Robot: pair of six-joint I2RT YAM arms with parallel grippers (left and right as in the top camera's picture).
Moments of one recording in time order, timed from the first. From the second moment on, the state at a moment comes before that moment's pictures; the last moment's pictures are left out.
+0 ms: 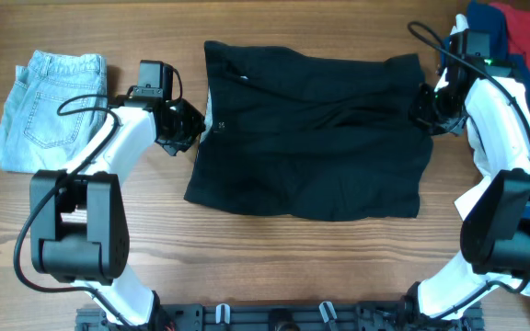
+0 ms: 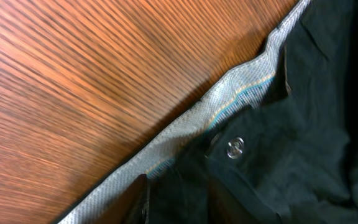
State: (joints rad) left arm -0.10 1.85 1.19 -0.59 0.27 -0.92; right arm -0.13 1.86 1.47 -1.01 -0.03 0.30
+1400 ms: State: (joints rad) left arm -0.27 2.07 1.20 0.14 0.25 -0.25; right arm -0.07 1.51 1.47 -1.26 -0.14 0.18
